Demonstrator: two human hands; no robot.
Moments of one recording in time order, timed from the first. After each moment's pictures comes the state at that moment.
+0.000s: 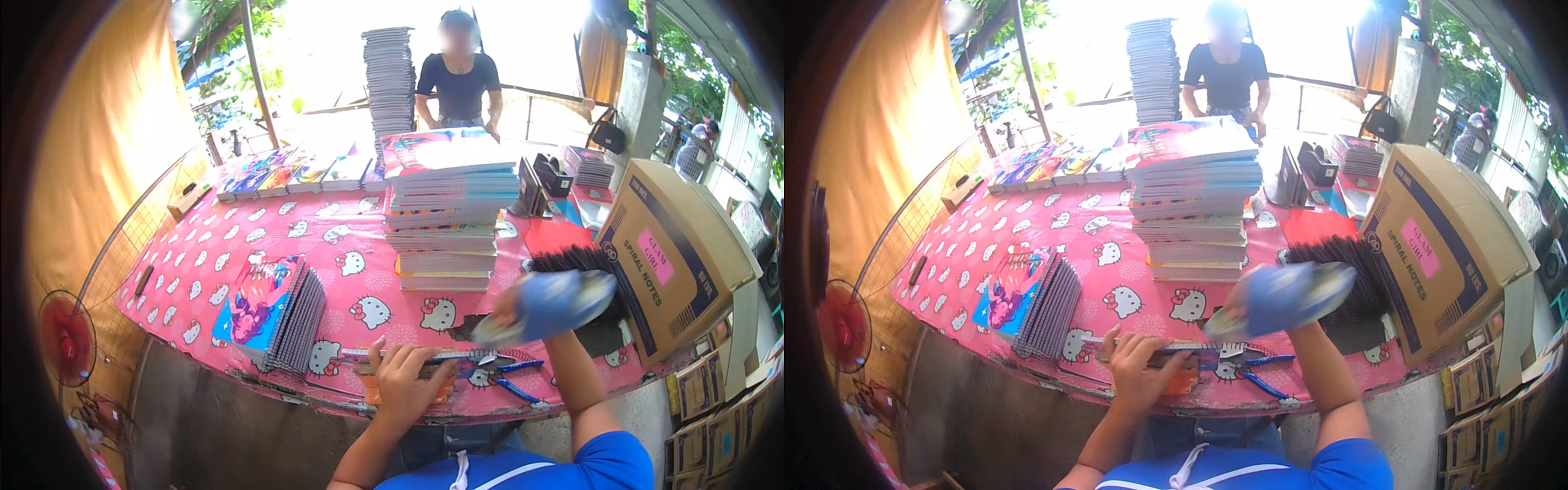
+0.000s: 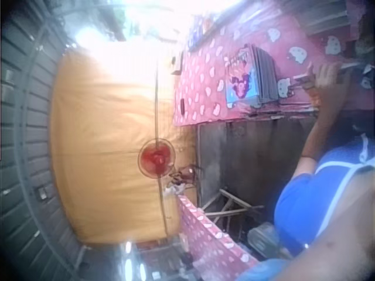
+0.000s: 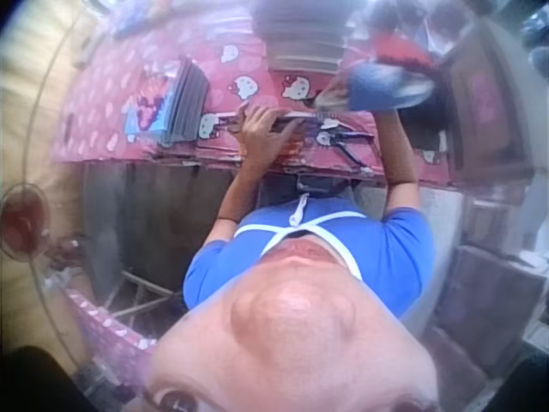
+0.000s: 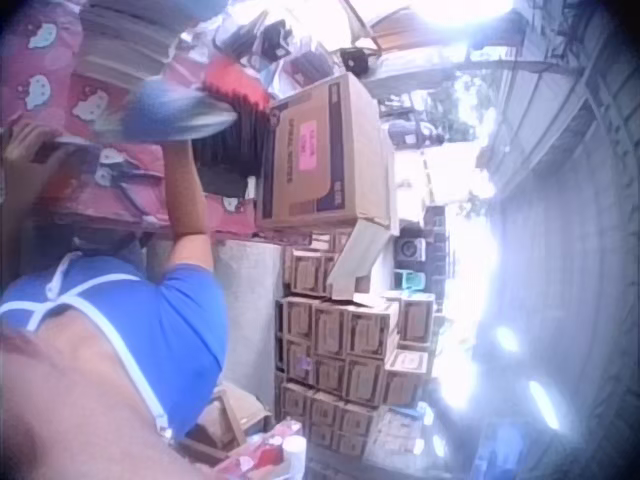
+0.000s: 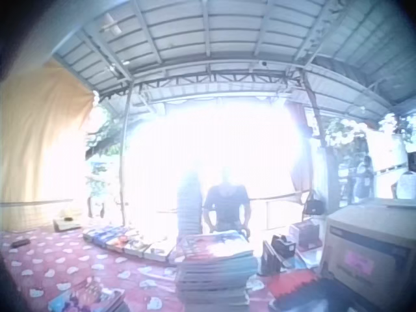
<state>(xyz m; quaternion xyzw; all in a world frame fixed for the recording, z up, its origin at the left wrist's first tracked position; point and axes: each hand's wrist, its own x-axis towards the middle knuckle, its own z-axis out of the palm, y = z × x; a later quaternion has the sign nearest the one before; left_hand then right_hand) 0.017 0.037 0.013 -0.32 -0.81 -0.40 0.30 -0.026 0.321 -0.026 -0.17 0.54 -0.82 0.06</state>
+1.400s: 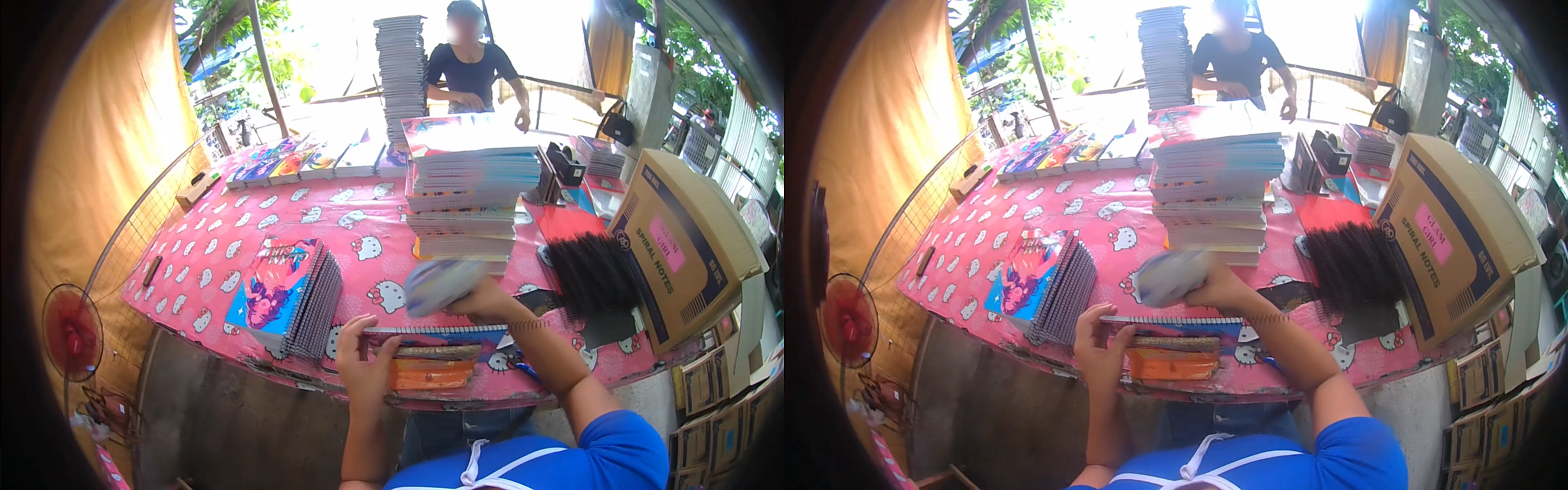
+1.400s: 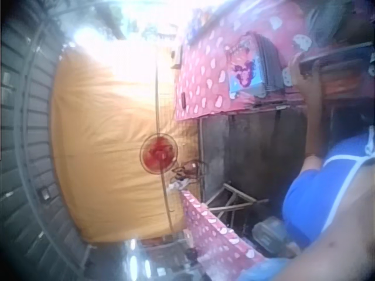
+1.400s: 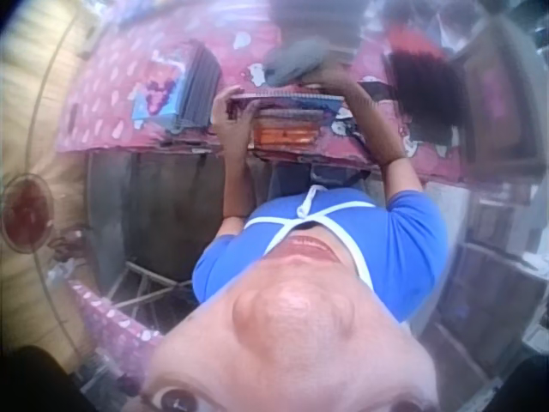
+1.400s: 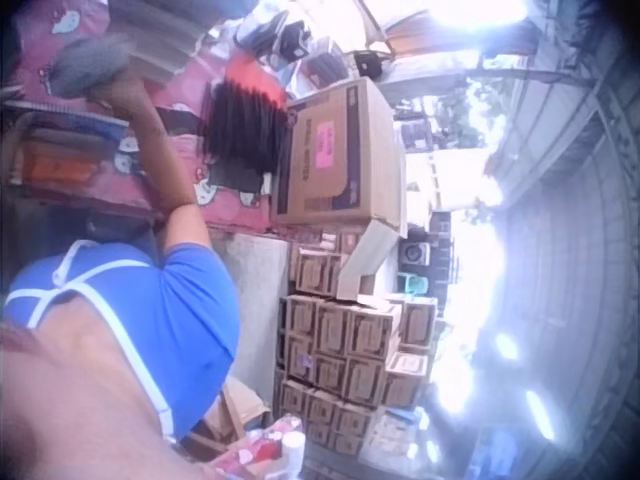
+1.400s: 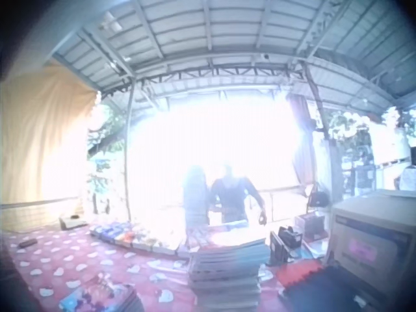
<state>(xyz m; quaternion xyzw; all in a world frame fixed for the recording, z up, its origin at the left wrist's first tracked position) -0.008 -0.036 -0.019 -0.14 -0.71 -0.66 0.22 -0.055 0.198 0.010 -0.22 0.74 -0.63 0.03</state>
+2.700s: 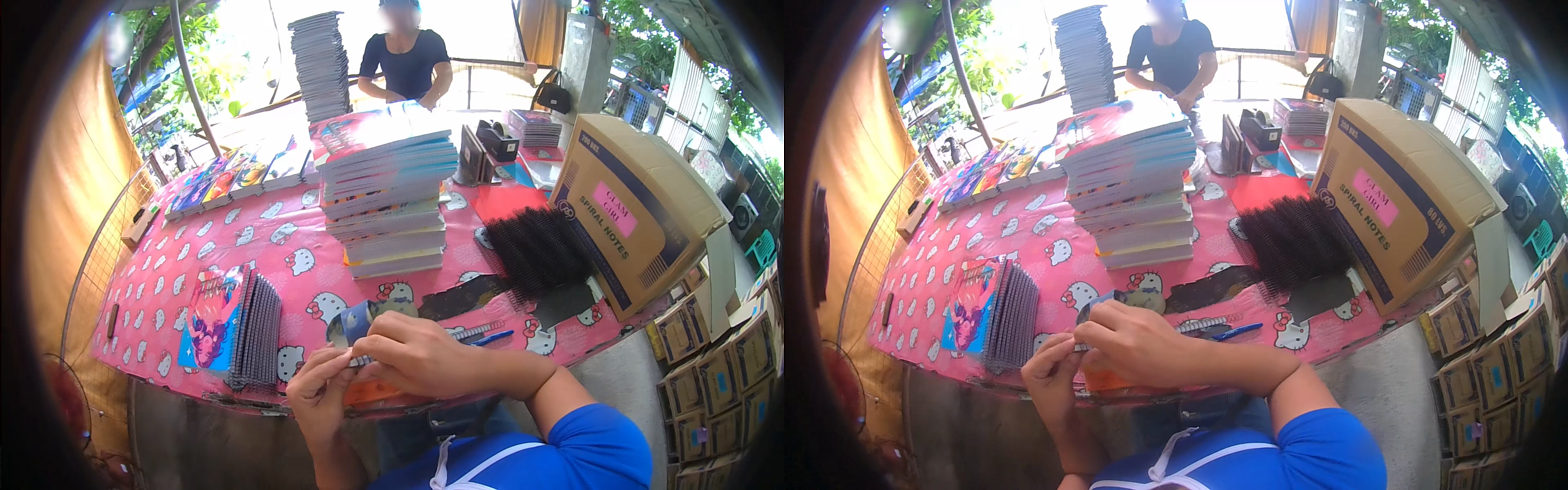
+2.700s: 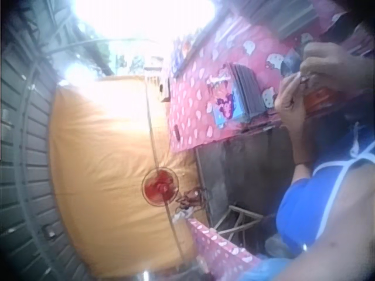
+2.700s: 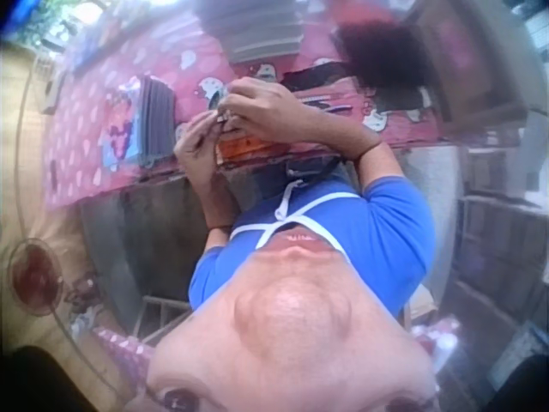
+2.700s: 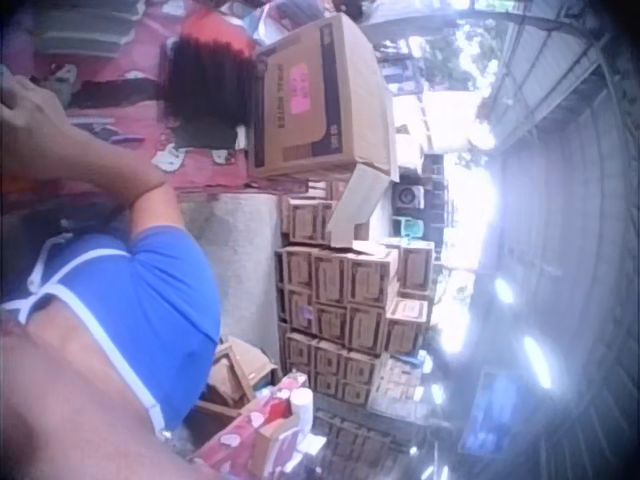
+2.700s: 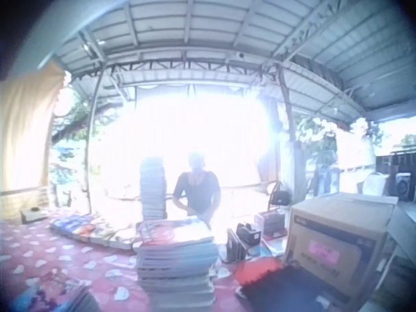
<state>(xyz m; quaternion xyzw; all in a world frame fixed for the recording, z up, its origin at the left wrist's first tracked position) 0.015 -0.014 0.028 -0.25 -0.65 -0.71 0.12 0.039 0.173 0.070 -0.34 0.82 -0.36 -0.28</state>
